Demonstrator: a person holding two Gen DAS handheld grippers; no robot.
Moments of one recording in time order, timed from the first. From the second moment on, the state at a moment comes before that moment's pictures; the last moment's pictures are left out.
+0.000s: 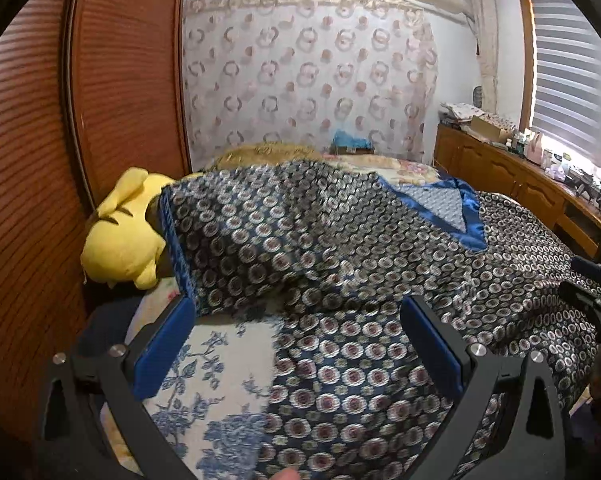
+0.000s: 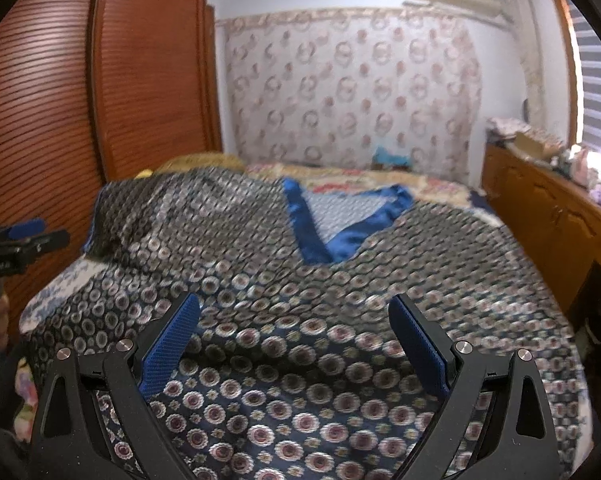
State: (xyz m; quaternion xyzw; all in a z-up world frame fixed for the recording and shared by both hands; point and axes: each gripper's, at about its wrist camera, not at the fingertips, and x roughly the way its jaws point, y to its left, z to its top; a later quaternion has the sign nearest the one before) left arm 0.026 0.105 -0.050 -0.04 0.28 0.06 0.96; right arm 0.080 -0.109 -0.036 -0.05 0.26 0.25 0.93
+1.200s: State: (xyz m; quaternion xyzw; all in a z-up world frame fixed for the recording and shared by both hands) left arm 0.114 0.214 -0.109 -0.11 0.42 0.03 0.90; right arm 0.103 -0.034 -0.057 -0.11 0.31 0.32 0.89
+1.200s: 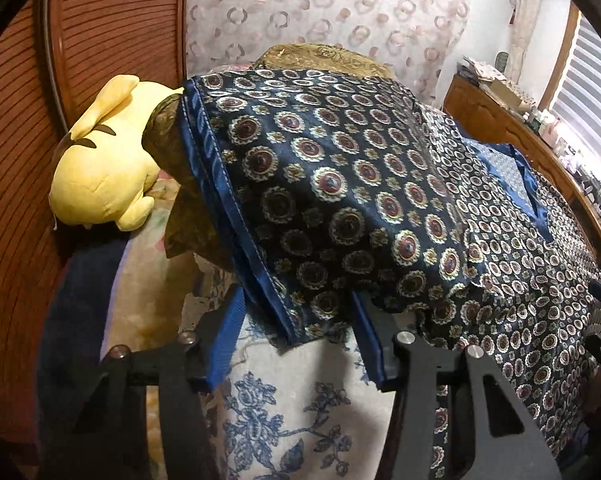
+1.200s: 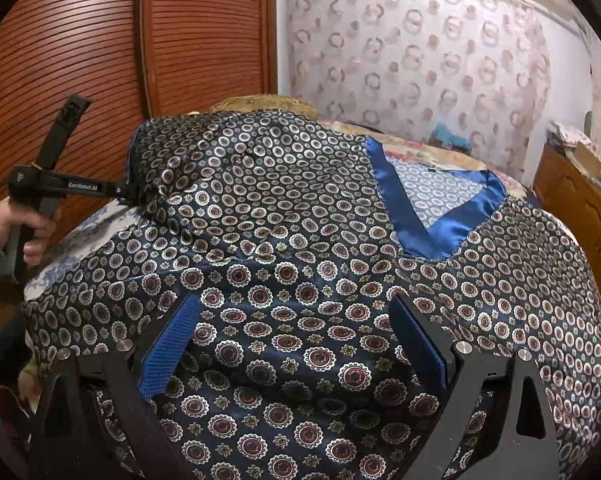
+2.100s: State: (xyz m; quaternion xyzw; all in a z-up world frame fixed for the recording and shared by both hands) left arm 0.124 0.078 0.013 0.03 0.34 -0.10 0.94; right arm 0.107 -0.044 -0.056 -0.08 0.32 0.31 0.89
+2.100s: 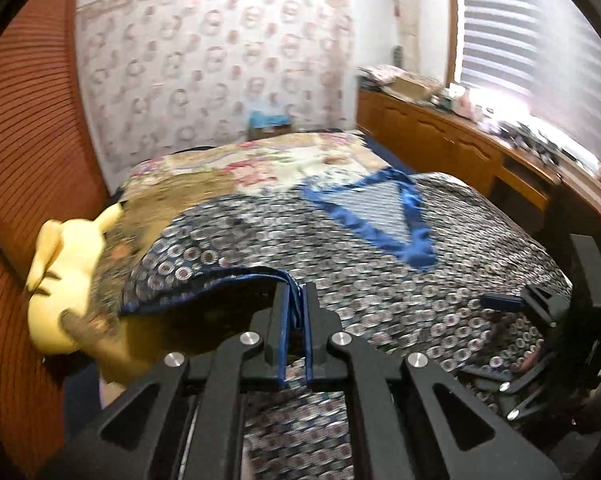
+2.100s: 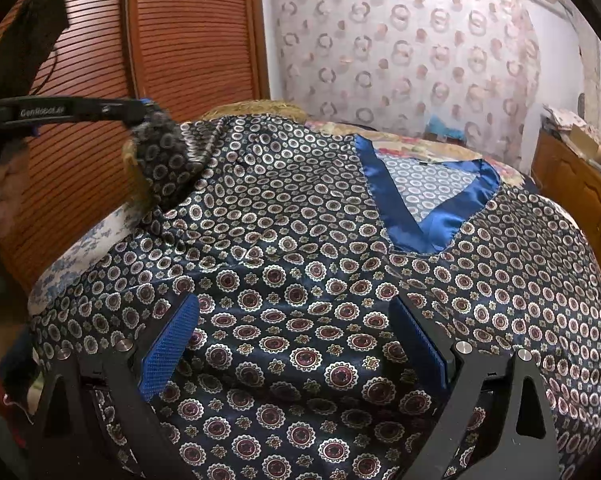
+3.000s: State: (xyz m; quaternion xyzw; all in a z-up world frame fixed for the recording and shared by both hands) left arm 0.094 0.157 -0.101 -0.03 0.44 0.01 0.90; right arm 0.104 -0.044 -0.055 -0.09 0.32 0.32 0.89
